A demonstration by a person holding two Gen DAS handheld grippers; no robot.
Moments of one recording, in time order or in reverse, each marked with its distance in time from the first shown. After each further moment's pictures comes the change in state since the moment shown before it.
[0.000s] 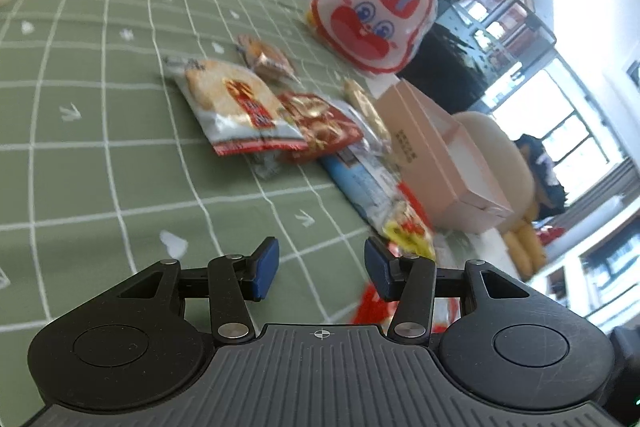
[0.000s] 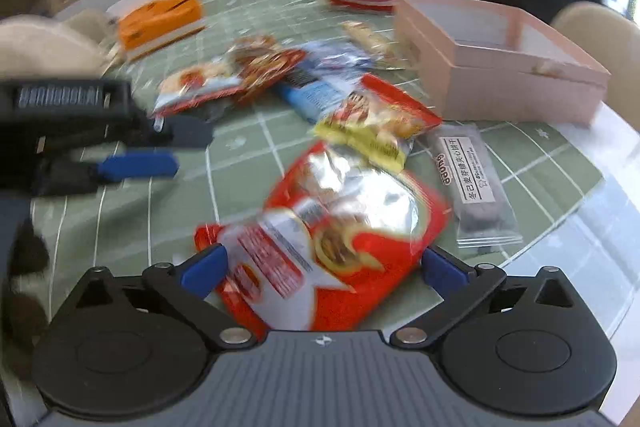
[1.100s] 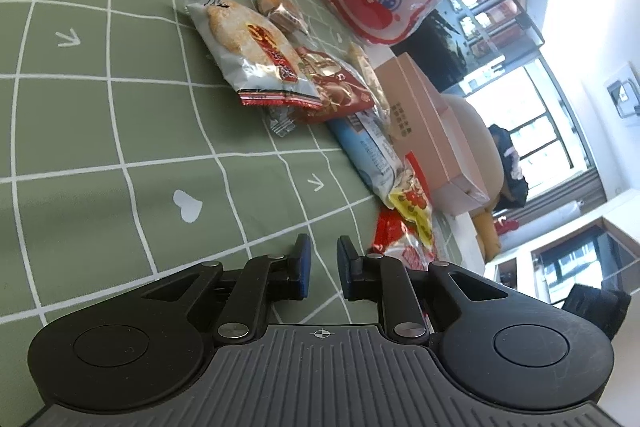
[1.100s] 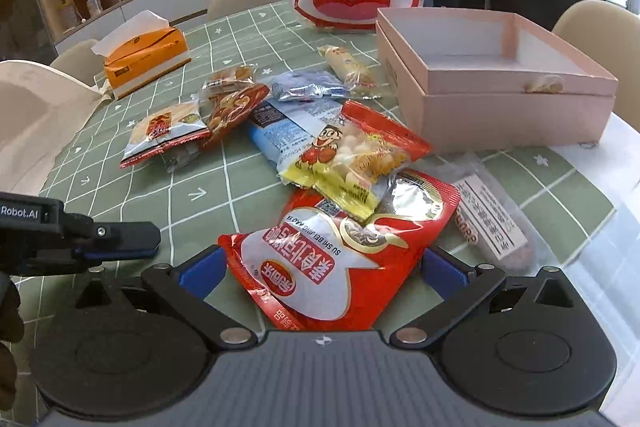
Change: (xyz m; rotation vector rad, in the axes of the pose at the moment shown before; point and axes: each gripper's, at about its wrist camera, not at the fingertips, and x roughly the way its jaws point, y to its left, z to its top) left arm 0.016 0.036 -0.003 -0.093 0.114 -0.117; right arm 0.023 -0.038 0.025 0.091 -0.074 0.051
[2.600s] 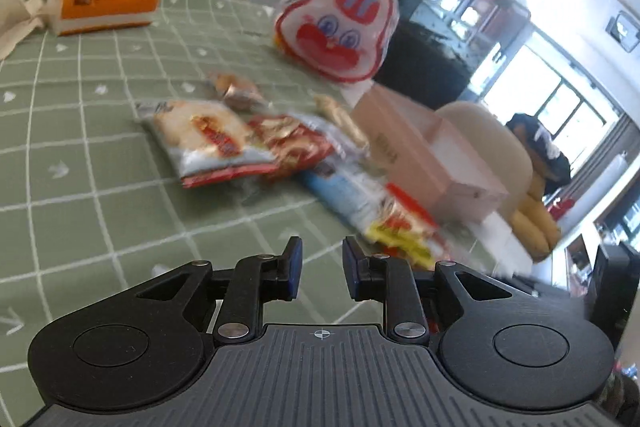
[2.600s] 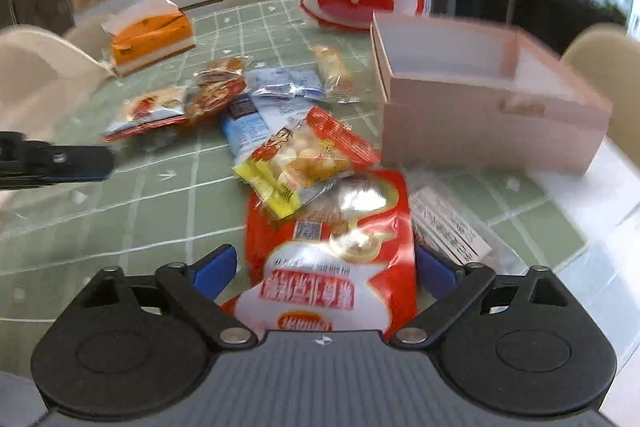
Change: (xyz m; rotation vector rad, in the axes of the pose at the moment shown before) left arm -0.007 -0.054 -0.007 0.282 -0.155 0.164; right arm -0.001 -0.025 0.002 -0.146 0.006 -0.027
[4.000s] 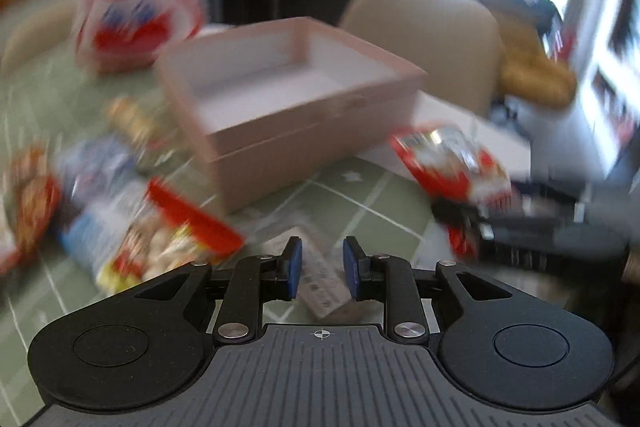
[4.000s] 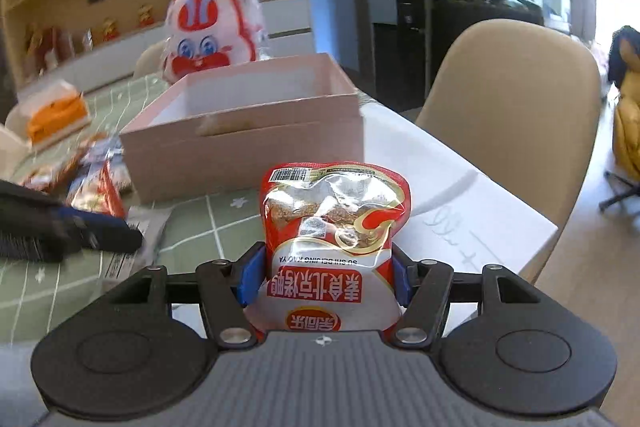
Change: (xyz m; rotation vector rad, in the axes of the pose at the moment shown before) left arm 0.139 -0.223 -0.040 0.567 0.160 0.134; right arm -0.035 -0.177 -0.040 0.190 -0.181 -0.087
